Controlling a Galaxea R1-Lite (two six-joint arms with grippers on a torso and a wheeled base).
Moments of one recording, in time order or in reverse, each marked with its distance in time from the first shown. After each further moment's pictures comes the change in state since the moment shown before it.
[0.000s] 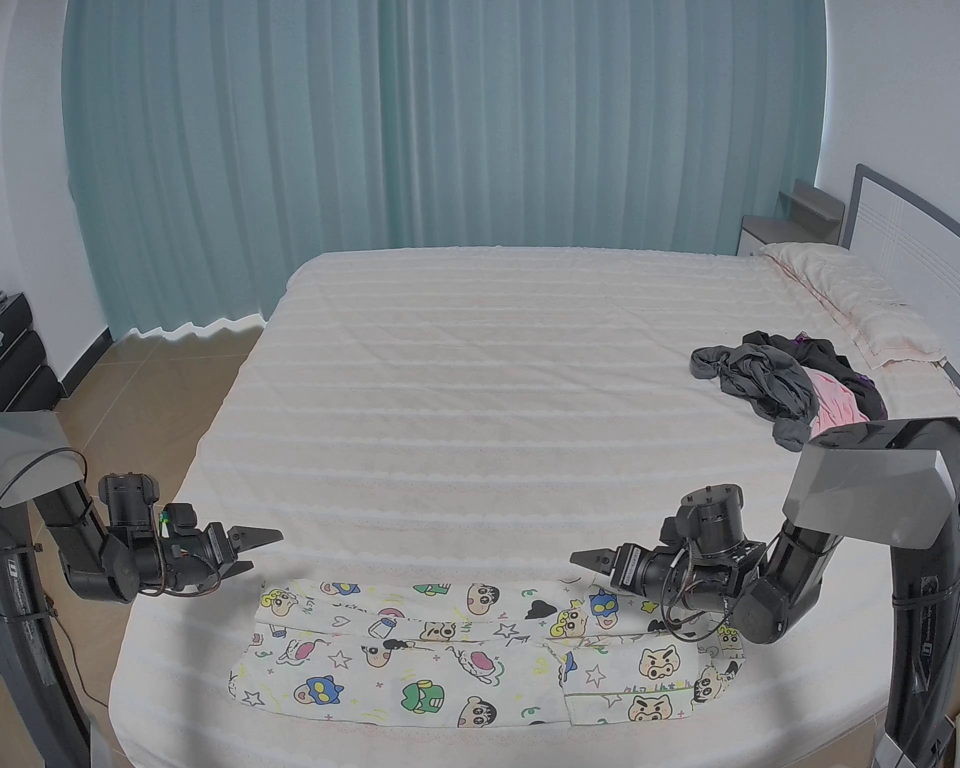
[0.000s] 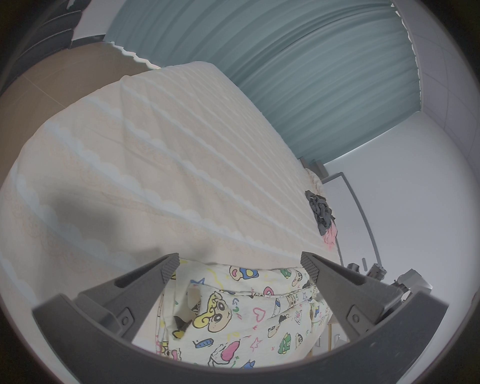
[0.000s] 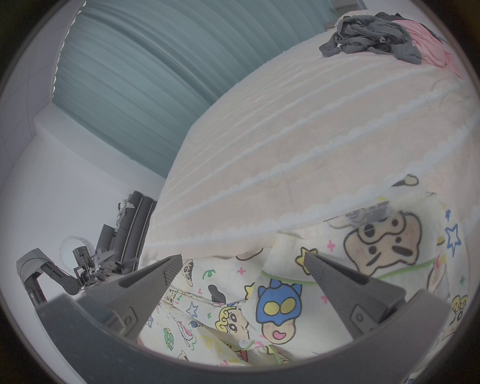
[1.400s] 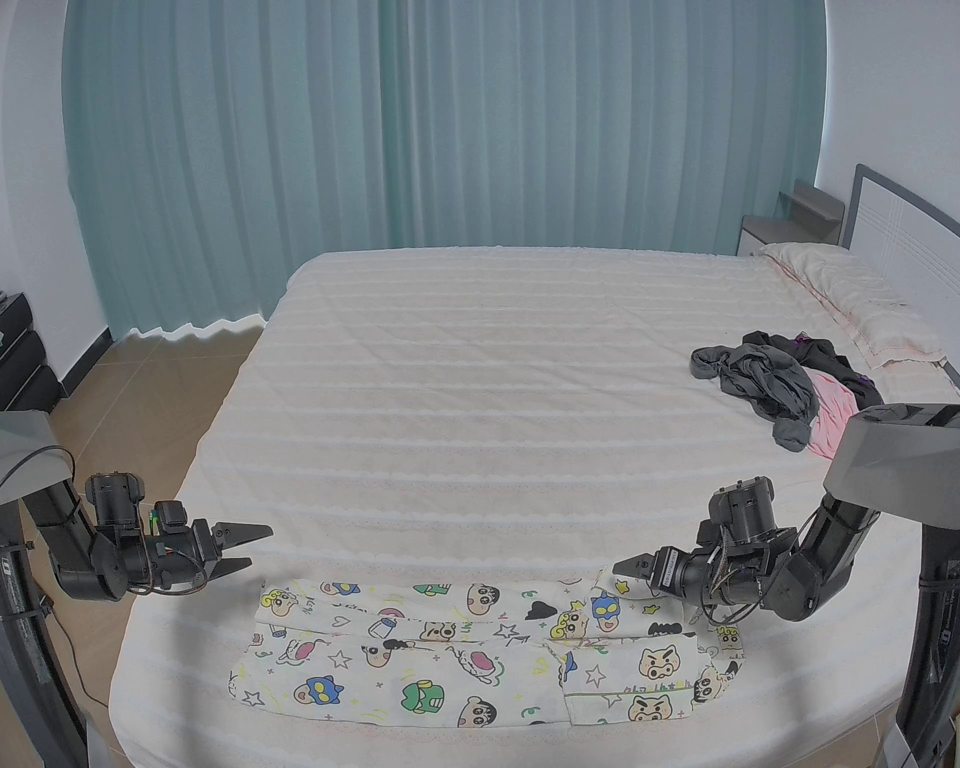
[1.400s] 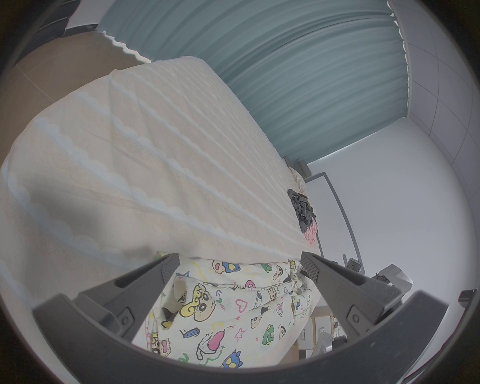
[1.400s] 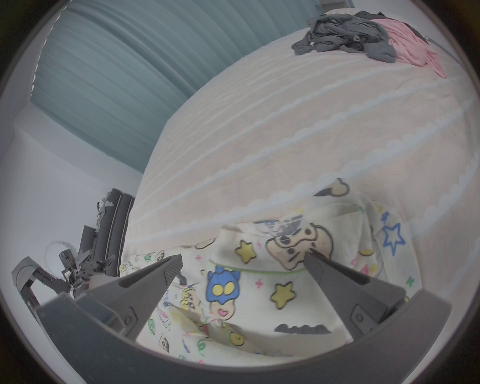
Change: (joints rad) left arm 0.065 -0.012 0.006 -0.006 -0.191 0.000; right arm -0.108 -0.067 -0.007 0.271 -0.004 -0.070
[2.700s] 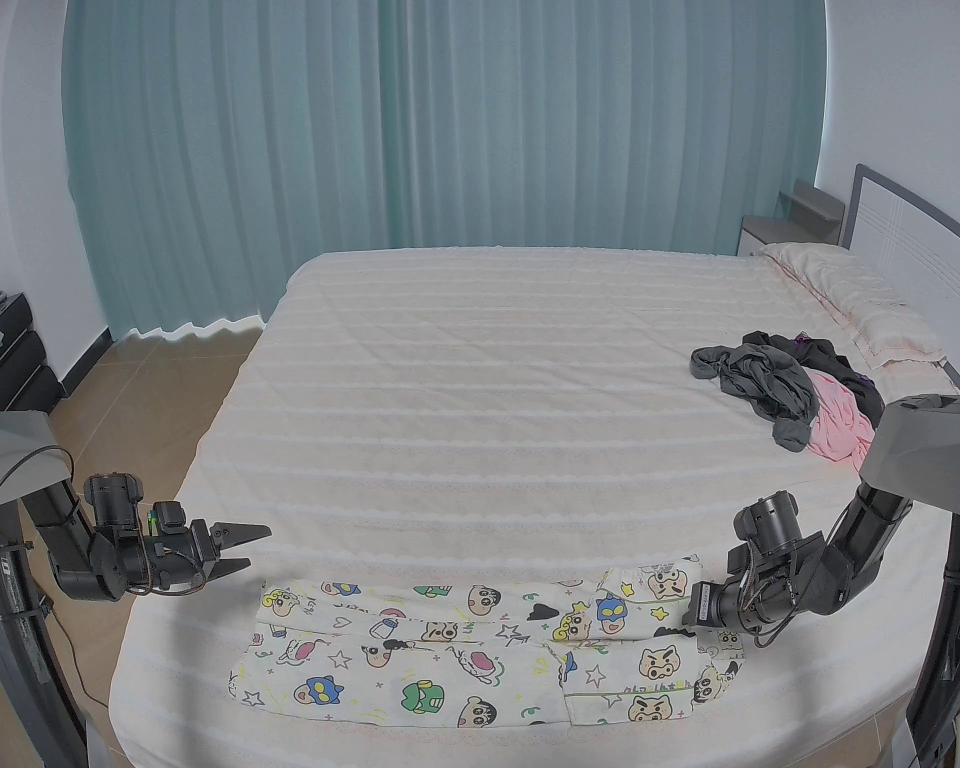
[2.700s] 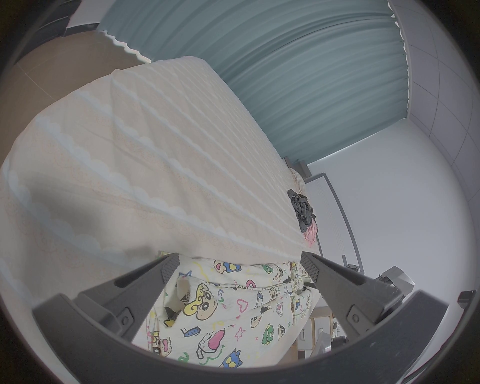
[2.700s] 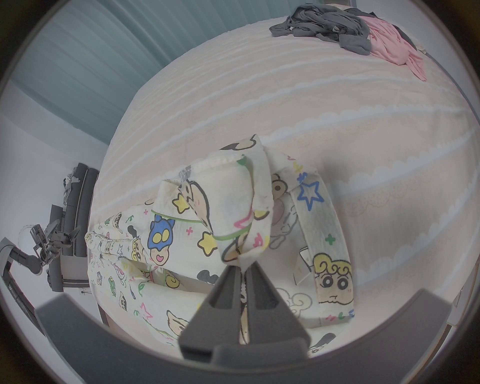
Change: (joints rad) left arm 0.006 0.000 0.002 0.001 -0.004 -0.001; right arm -0.045 -0.105 0.080 0.287 -0.051 -0.171
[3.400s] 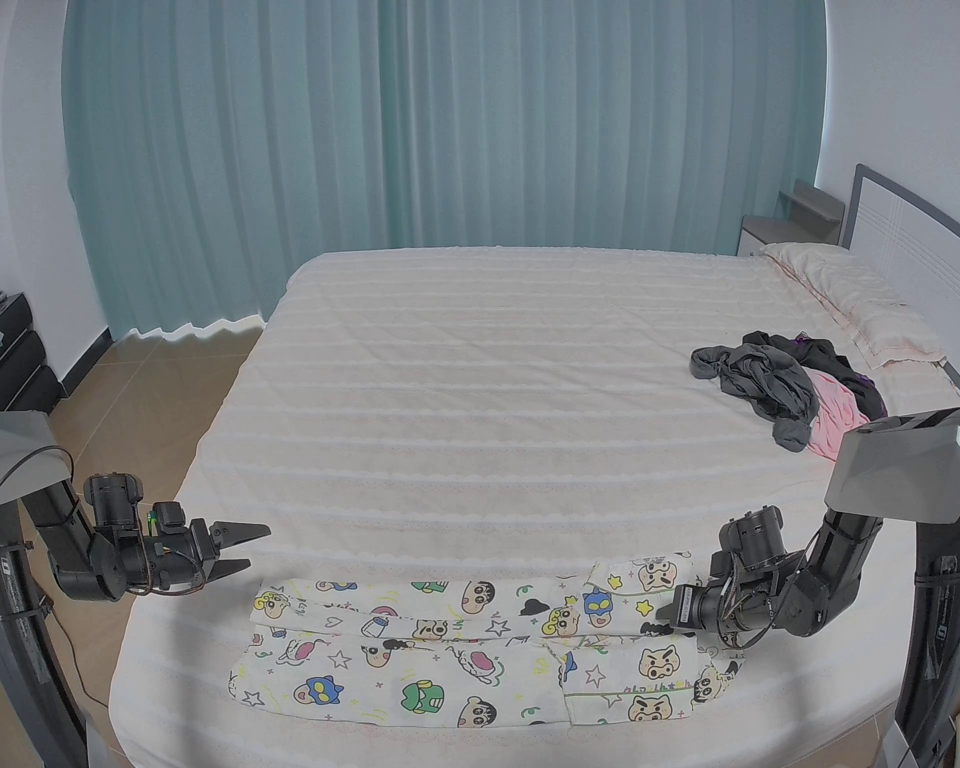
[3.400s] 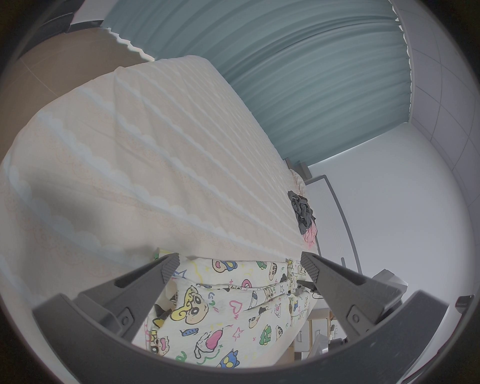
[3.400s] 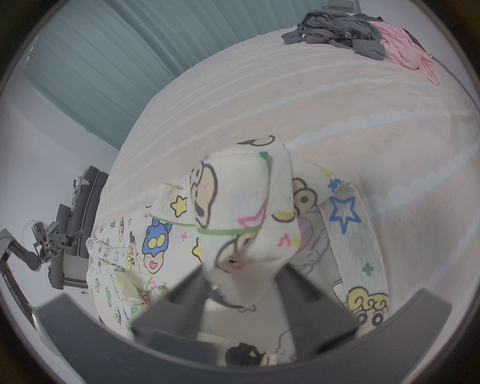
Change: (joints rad) left arm 0.000 0.000 0.000 -0.001 0.000 -0.021; right arm 0.017 0.120 0.026 -0.256 0.004 0.013
